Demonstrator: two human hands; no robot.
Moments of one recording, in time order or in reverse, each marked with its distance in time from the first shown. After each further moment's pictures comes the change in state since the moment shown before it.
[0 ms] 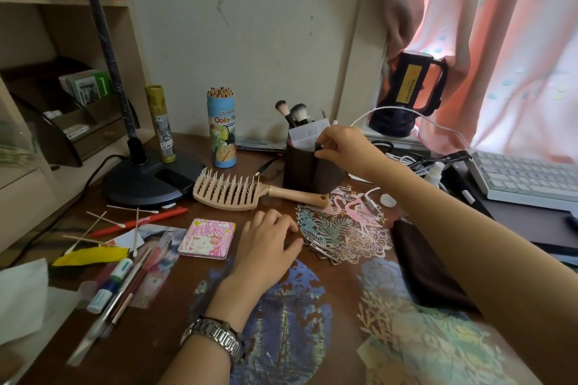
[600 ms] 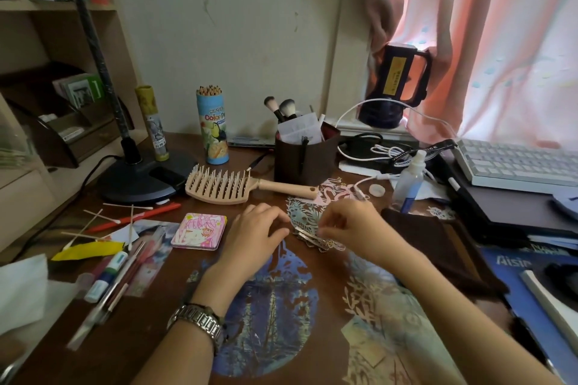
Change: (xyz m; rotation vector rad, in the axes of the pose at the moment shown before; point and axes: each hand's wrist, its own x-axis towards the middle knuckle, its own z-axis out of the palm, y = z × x) left_hand -0.002 0.002 -0.012 -0.109 -0.030 0.023; right_hand -0.131 -0.029 0.021 0.243 -0.166 0.165
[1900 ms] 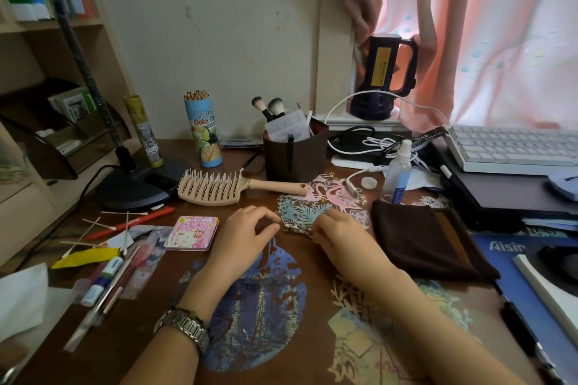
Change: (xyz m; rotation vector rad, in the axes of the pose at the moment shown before) left_hand -0.006 0.007 -0.005 -0.134 0.037 -0.050; right_hand -0.022 0.017 0.033 -0.193 0.174 -0.147
